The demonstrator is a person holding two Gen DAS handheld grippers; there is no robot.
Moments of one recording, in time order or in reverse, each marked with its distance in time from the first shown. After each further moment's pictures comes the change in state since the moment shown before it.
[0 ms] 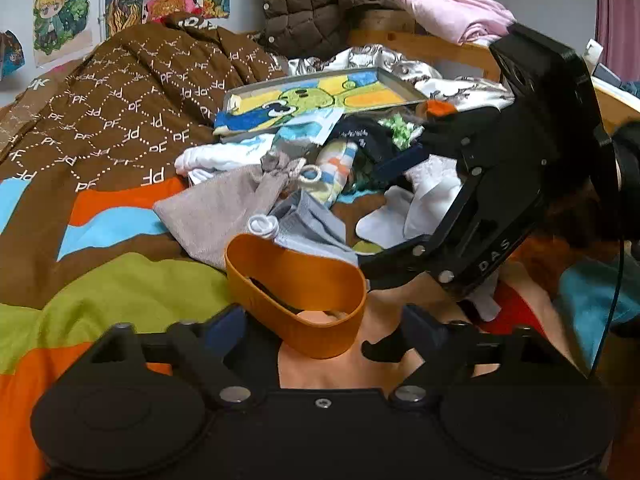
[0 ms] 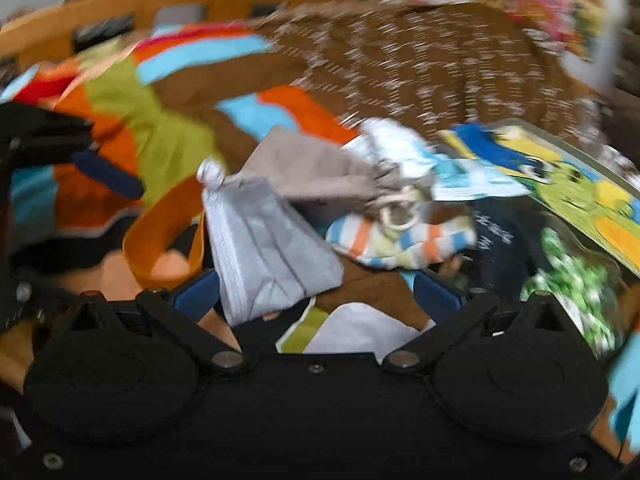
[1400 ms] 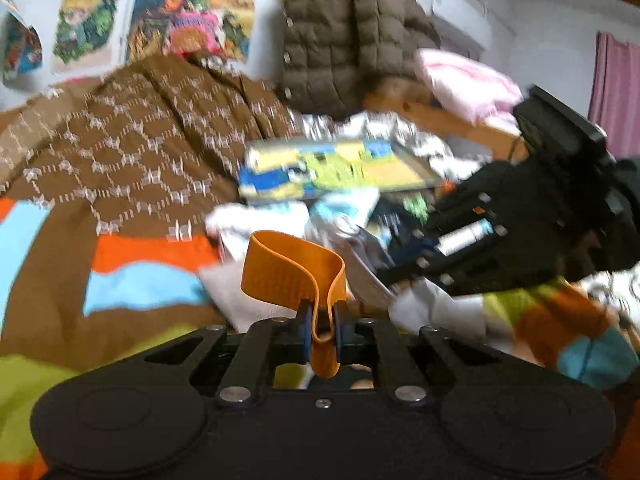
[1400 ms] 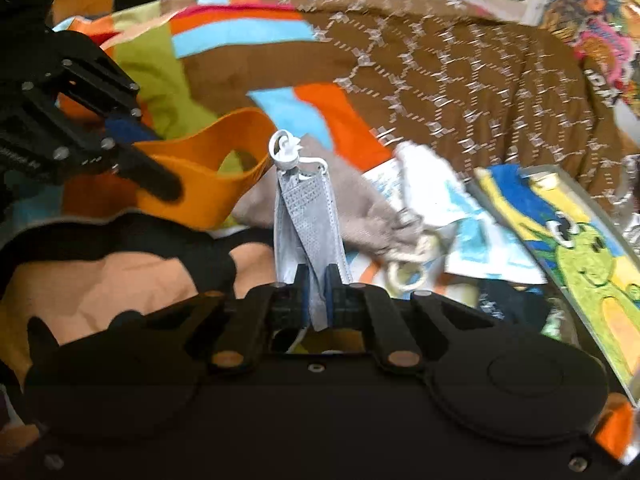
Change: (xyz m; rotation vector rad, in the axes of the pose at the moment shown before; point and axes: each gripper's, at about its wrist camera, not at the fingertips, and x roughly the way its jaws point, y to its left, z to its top) left arm -0.016 0.060 0.031 -0.092 -0.181 -0.059; right arm -0.005 0.006 0.052 -0.169 0.054 0.047
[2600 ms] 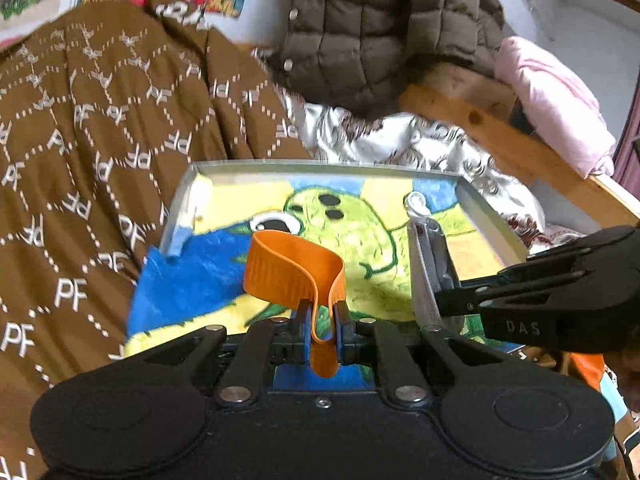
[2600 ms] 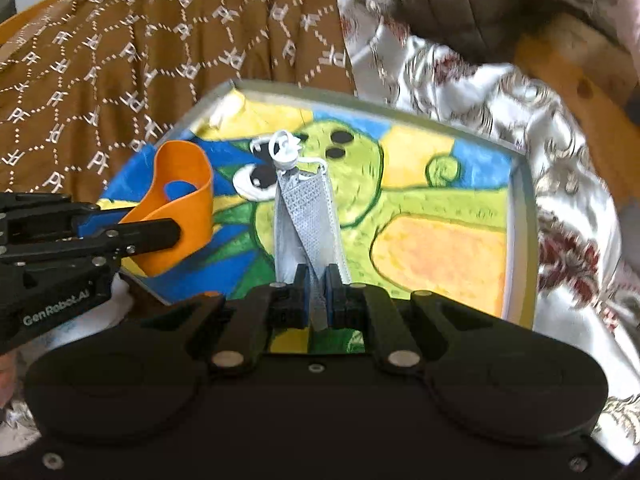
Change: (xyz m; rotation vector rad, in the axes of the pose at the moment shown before) left arm 0.331 0.025 0.160 -0.119 0.116 -0.047; right arm 0.040 -0.288 -0.022 0.713 0.200 -0.465
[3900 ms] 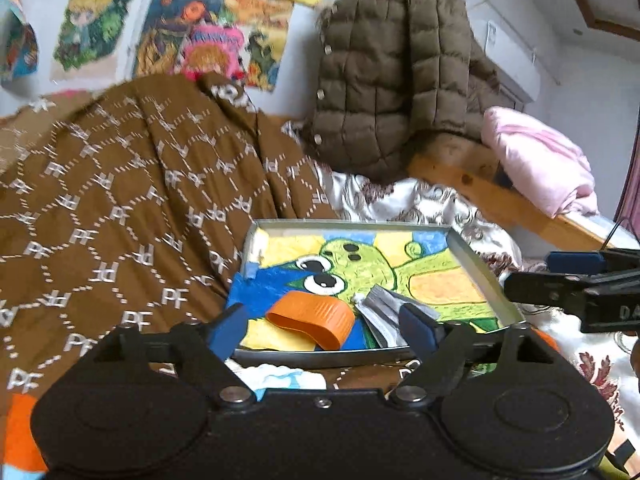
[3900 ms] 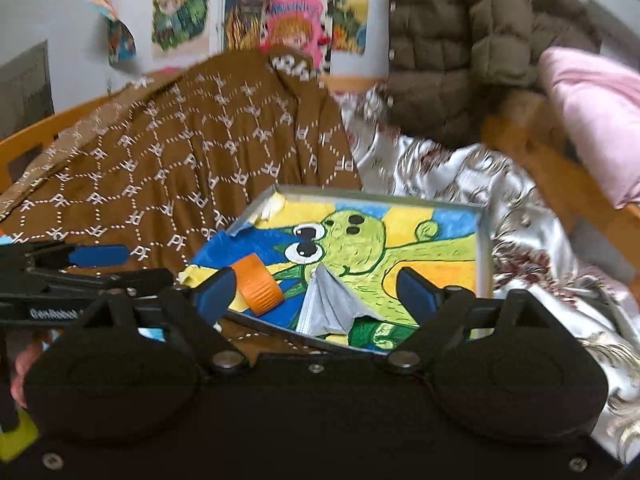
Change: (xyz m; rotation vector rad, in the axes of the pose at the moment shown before) left arm -0.156 -0.011 -0.039 0.003 -0.221 0.097; right arm -0.134 0.025 -0.055 0.067 -0.383 0.061
